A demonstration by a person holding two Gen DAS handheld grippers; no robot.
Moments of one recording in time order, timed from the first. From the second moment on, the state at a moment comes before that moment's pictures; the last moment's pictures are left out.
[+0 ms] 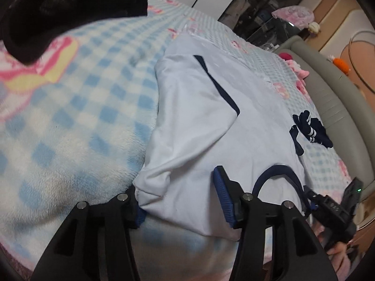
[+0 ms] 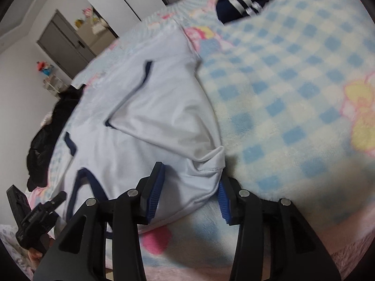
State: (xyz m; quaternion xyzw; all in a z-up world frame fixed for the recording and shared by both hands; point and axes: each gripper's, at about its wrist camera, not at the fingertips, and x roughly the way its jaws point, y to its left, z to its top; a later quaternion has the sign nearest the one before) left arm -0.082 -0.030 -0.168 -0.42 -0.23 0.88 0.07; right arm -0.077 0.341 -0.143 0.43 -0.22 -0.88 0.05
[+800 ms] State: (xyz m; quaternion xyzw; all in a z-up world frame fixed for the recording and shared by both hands) left arm -0.054 -0.053 -0.129 -0.40 -0.24 0.88 0.08; right arm -0.049 0.333 -0.085 0.38 -0.13 -0.91 0.04
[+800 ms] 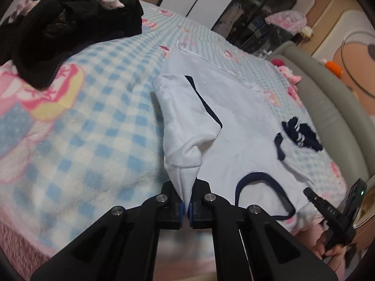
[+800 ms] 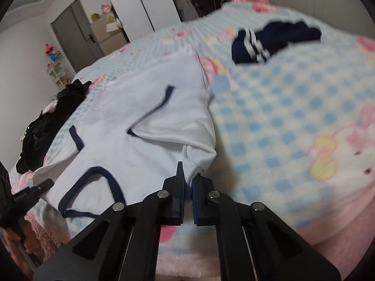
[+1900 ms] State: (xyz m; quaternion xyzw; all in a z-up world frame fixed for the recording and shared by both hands) left arm -0.065 -0.061 -0.181 -0.45 -0.33 0.83 0.08; right arm -0.075 0.347 -0.140 0.43 -0.32 -0.84 0.10
